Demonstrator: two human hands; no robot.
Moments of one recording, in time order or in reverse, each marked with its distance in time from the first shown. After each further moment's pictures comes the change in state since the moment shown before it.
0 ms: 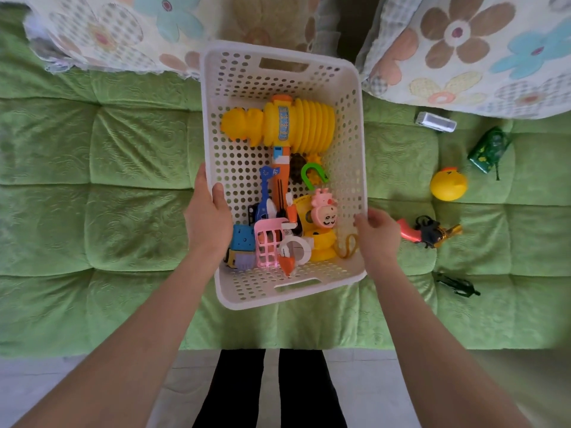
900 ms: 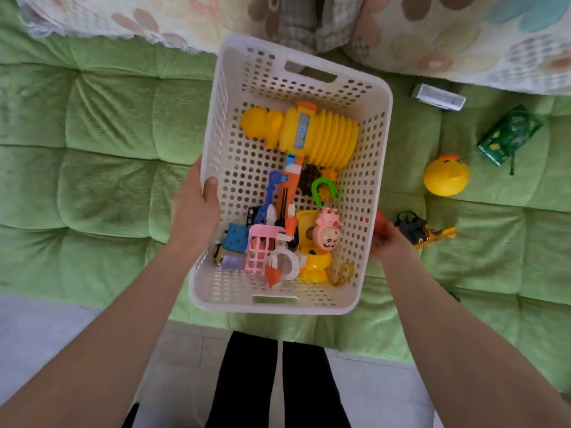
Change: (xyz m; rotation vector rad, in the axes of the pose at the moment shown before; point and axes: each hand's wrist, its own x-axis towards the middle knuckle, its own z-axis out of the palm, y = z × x) left_hand -0.050 0.034 0.087 0.190 0.022 0.032; right_hand 0.128 0.111 -0.059 0.989 -0.311 1.002
